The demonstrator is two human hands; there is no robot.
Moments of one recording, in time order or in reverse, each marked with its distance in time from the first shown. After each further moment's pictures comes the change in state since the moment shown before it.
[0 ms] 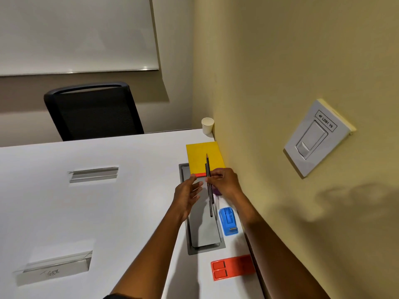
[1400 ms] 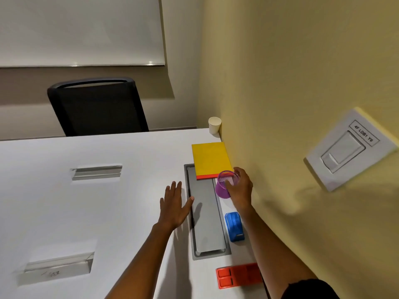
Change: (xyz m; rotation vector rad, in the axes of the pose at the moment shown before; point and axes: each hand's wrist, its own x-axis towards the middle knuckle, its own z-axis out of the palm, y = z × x) left_hand 0.017 -0.016 -0.072 1.288 0.169 0.315; right_hand 0.047 0.079 0.010 -0.098 0.323 -0.006
